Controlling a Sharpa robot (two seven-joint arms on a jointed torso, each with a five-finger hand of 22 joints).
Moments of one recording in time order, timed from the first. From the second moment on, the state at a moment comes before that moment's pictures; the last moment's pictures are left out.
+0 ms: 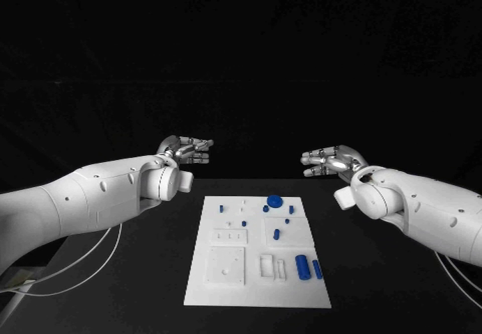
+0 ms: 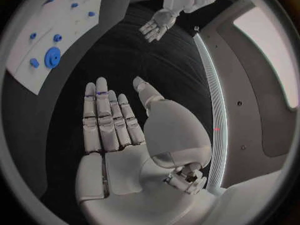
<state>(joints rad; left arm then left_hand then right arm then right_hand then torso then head) 1.36 -0.62 -0.24 1.07 0.03 -0.45 0.24 1.42 0.04 -0.05 0.03 0.25 1.01 0.14 0.06 0.06 1.09 0.13 0.06 0.06 1.16 0.12 0.08 0.07 0.14 1.07 0.14 0.17 0.11 1.17 -0.67 0.06 1.08 -0.48 -0.23 0.15 1.27 0.03 0.14 -0.20 0.28 0.96 0.15 0.06 0.06 1.03 0.14 0.06 0.06 1.30 0.08 0.10 0.09 0.11 1.04 0.10 0.18 0.08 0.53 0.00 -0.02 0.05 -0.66</state>
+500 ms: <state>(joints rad) 1.41 -0.72 -0.24 1.25 -0.06 -0.44 0.26 1.46 0.04 -0.04 -0.04 0.27 1.14 0.10 0.07 0.07 1.30 0.06 0.06 0.06 1.31 0.02 0.24 0.15 0.07 1.07 0.00 0.43 0.31 1.19 -0.63 0.06 1.08 -1.08 -0.25 0.14 1.22 -0.06 0.34 -0.28 0.36 1.09 0.12 0.07 0.07 1.18 0.08 0.06 0.06 1.46 -0.03 0.82 0.53 0.15 1.43 -0.04 0.51 0.28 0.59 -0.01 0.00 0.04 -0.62</state>
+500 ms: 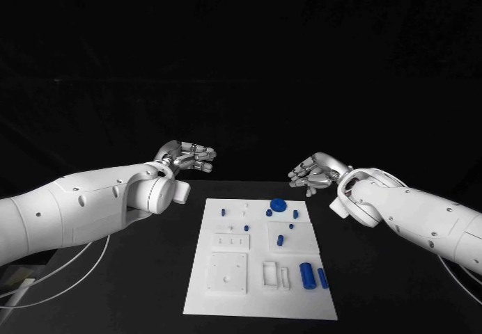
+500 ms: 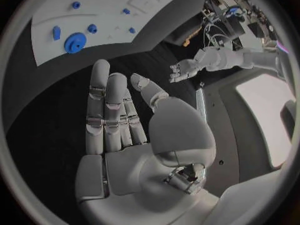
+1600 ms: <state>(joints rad) 1.47 -0.84 -0.23 1.54 -0.10 -0.43 0.29 1.41 0.03 -0.06 -0.07 0.27 1.11 0.12 0.07 0.07 1.23 0.08 0.06 0.06 1.28 0.02 0.46 0.22 0.07 1.02 -0.01 0.59 0.46 1.19 -0.54 0.06 1.06 -1.73 -0.20 -0.04 1.23 -0.10 0.37 -0.28 0.33 1.08 0.12 0.07 0.07 1.11 0.10 0.06 0.06 1.43 -0.01 0.99 0.46 0.16 1.45 -0.03 0.62 0.52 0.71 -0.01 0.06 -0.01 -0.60</state>
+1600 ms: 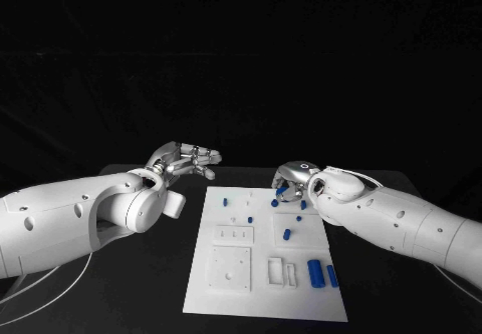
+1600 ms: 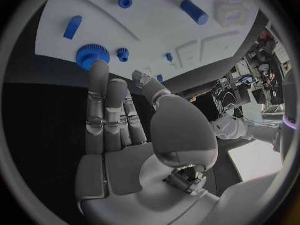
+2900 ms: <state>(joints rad) 1.48 -0.84 -0.22 1.55 -0.11 -0.43 0.29 1.40 0.03 -0.06 -0.07 0.27 1.11 0.12 0.07 0.07 1.23 0.08 0.06 0.06 1.24 0.01 0.59 0.23 0.07 0.99 -0.01 0.64 0.54 1.19 -0.50 0.02 1.02 -1.81 -0.16 -0.06 1.22 -0.11 0.49 -0.28 0.25 1.09 0.12 0.07 0.06 1.13 0.09 0.06 0.06 1.43 -0.01 1.00 0.45 0.15 1.46 -0.03 0.56 0.64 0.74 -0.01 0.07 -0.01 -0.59</state>
